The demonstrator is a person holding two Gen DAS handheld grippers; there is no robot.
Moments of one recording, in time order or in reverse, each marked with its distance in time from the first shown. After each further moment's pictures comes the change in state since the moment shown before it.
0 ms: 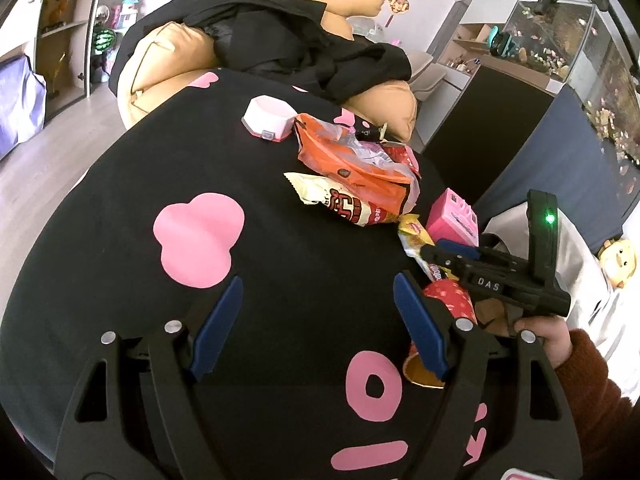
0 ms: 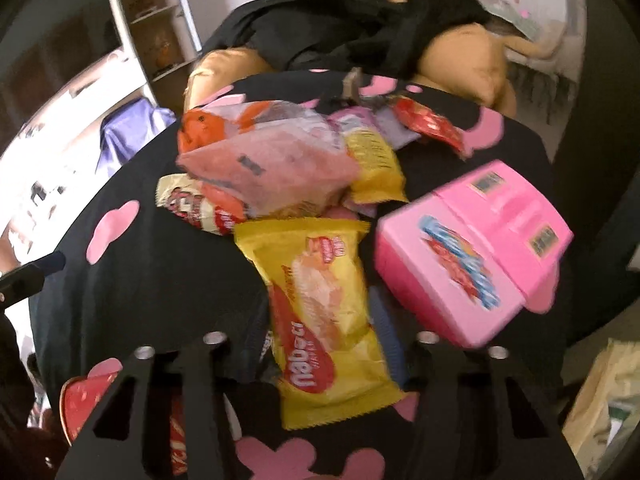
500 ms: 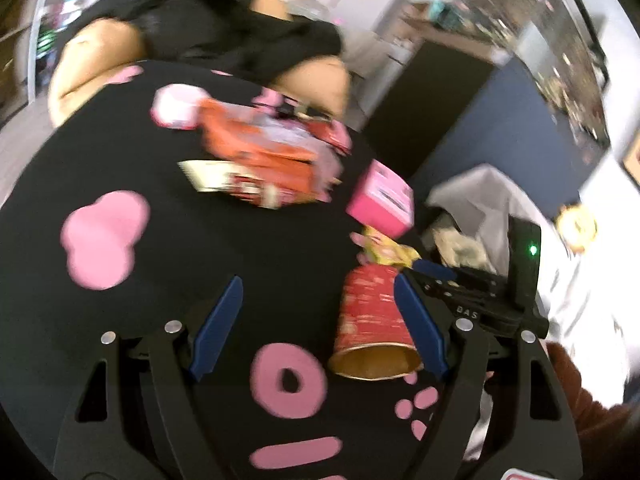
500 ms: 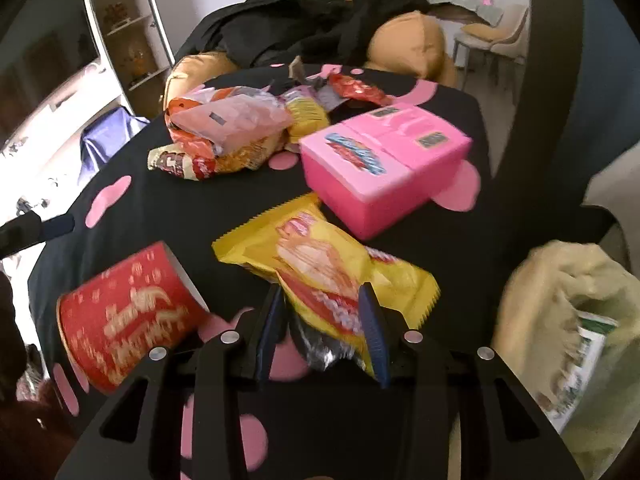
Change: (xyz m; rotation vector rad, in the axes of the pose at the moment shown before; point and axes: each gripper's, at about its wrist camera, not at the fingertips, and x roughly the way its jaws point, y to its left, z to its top) left arm 0.016 -0.054 0.001 0.114 0.092 -0.201; right arm -0.055 -0.026 -0.064 0.063 -0.006 -0.081
